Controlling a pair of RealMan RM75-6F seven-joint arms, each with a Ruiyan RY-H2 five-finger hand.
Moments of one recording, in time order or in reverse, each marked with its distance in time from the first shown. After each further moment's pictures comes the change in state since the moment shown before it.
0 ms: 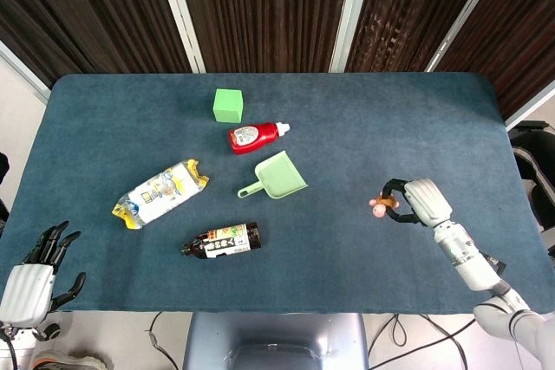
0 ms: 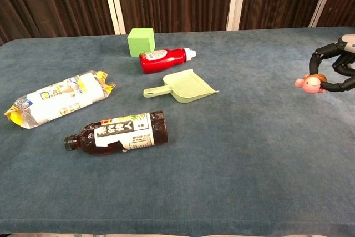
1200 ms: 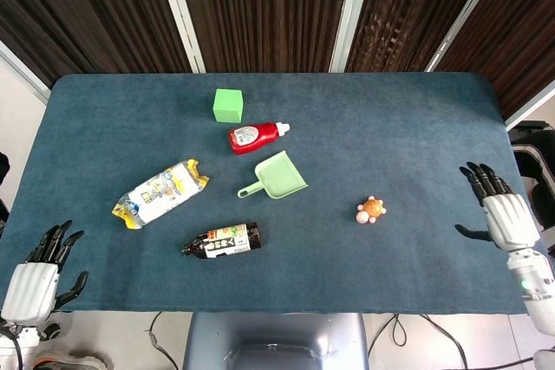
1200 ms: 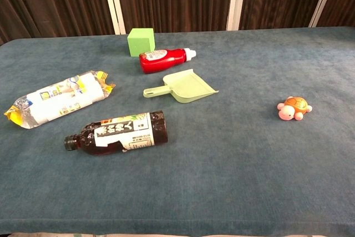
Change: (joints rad) left arm -0.009 0.001 -0.003 -0.025 -0.003 -0.019 0.079; right arm -0.254 0.287 0.023 -0.306 0.134 0.196 -0.375
